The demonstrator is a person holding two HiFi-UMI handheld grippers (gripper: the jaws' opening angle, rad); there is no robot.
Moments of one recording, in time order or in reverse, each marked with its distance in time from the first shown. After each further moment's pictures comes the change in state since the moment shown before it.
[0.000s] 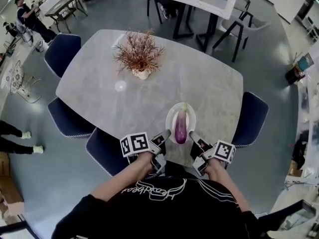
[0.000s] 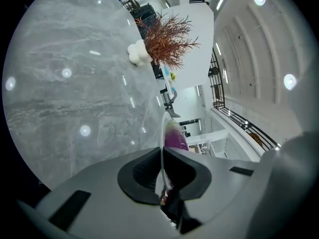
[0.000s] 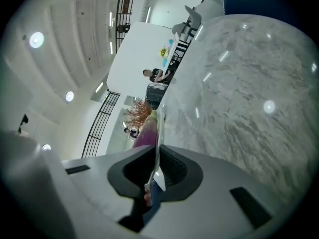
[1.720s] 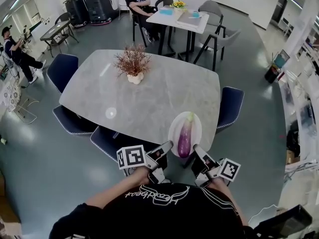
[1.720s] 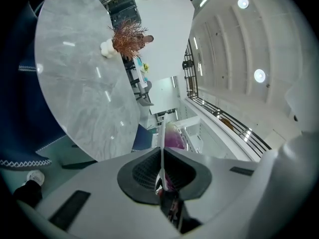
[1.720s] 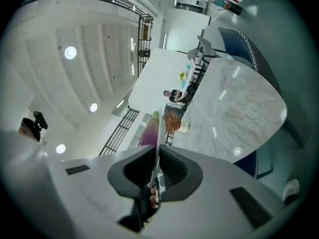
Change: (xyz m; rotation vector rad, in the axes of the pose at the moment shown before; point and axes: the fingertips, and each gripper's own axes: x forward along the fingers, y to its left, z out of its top) left arm -0.127 -0.109 -0.142 0.124 0.100 -0.261; right arm -0.167 0.126 -0.115 -0.056 -0.267 0.204
